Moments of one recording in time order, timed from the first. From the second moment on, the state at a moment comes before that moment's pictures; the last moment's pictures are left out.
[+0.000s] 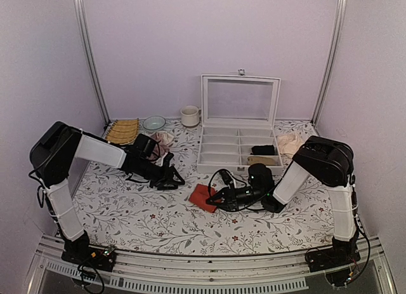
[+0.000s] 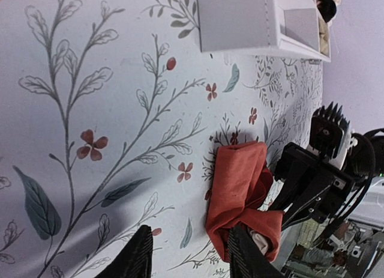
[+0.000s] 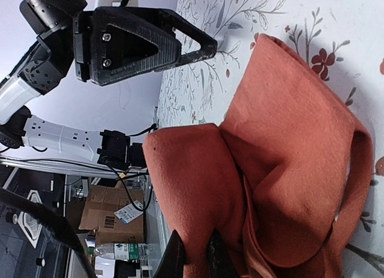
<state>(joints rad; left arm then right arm) -0.50 1.86 0.94 -0.06 0.65 -0.64 0.80 2.17 0.76 1.05 -0.79 1.10</state>
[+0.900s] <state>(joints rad) -0.53 1.84 0.88 -0.03 0.70 -0.60 0.81 2.13 0.94 0.56 -0.82 0.84</state>
